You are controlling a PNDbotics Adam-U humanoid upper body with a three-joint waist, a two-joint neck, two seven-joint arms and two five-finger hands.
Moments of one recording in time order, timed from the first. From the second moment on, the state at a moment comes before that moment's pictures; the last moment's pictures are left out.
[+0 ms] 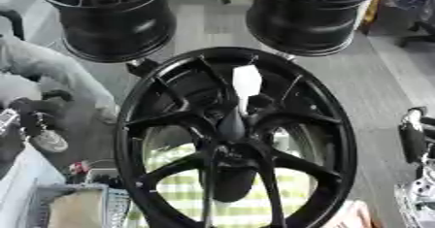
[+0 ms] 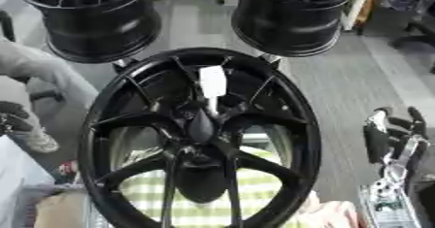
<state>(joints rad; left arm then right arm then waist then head) -0.16 0.13 0.30 -1.73 -0.02 0.05 -0.72 0.05 -0.16 -0.13 -1.69 0.16 0.13 -0.74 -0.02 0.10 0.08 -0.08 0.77</state>
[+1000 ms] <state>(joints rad) -0.15 0.13 0.29 -1.73 -0.02 0.05 -0.73 -0.06 -0.81 -0.03 -1.98 0.22 0.33 -0.25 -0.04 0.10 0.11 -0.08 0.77</state>
